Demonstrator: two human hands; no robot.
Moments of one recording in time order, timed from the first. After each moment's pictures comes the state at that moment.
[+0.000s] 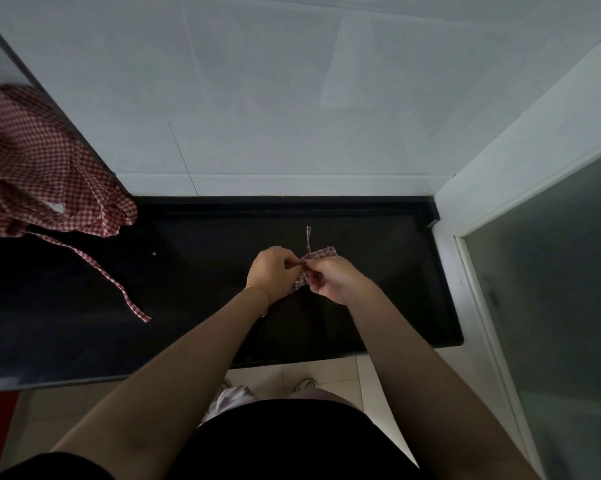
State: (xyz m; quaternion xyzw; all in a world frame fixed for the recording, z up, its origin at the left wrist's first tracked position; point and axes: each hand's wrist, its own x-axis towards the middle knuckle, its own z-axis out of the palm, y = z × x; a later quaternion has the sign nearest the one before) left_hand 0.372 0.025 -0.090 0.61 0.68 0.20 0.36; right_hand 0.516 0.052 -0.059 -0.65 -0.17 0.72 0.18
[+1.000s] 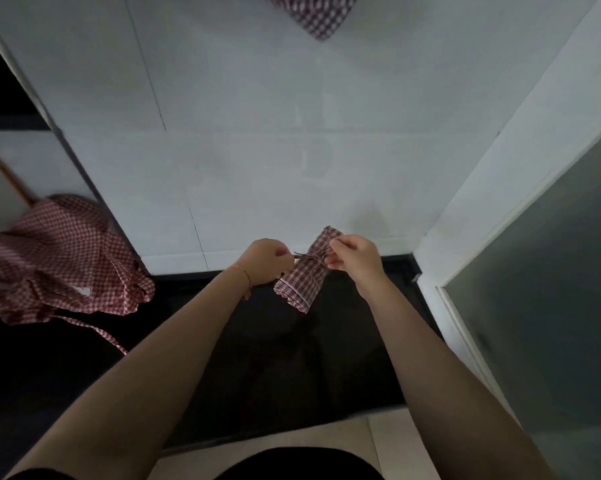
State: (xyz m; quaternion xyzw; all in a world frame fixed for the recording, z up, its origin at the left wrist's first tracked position) left_hand 0.328 0.087 0.049 0.67 0.62 0.16 0.37; right_hand 0.527 0.090 0.046 -0.63 -0.44 0.50 0.40
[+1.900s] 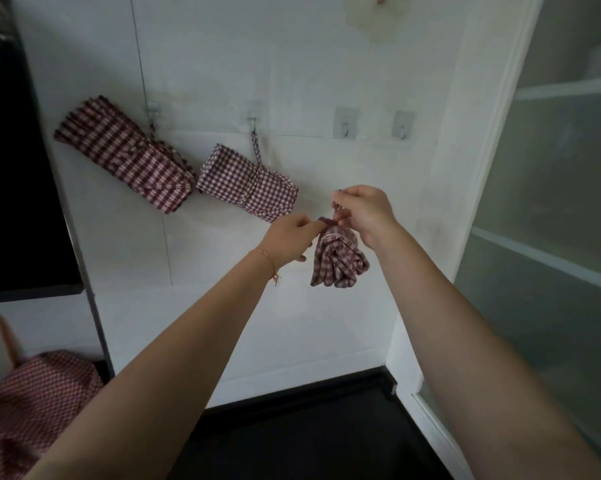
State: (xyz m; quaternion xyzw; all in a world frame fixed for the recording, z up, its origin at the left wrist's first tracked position) left_hand 0.392 0.082 0.327 0.70 0.48 0.42 0.32; right_hand 0.544 0.098 0.358 -0.47 -0.52 0.37 0.61
